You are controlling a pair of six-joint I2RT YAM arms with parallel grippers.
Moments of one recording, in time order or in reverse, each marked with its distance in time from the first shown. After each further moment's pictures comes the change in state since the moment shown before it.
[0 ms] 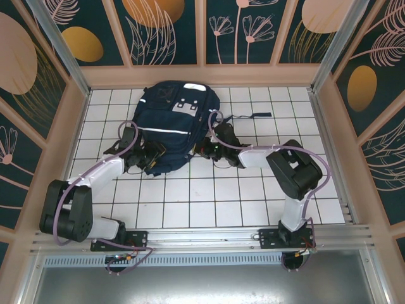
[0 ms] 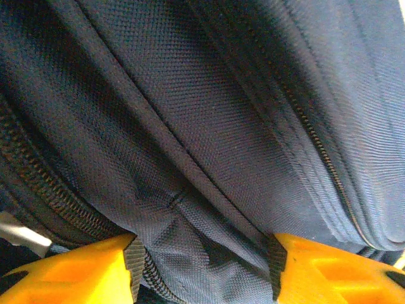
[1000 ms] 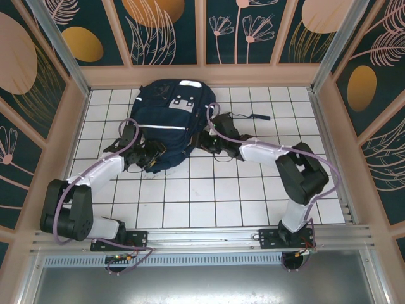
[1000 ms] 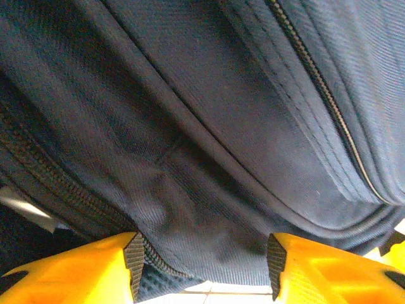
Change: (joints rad) left arm 0.000 -0.024 0.027 -0.045 0.006 0.036; right arm 0.014 -0.116 0.130 -0.345 0.100 -0.241
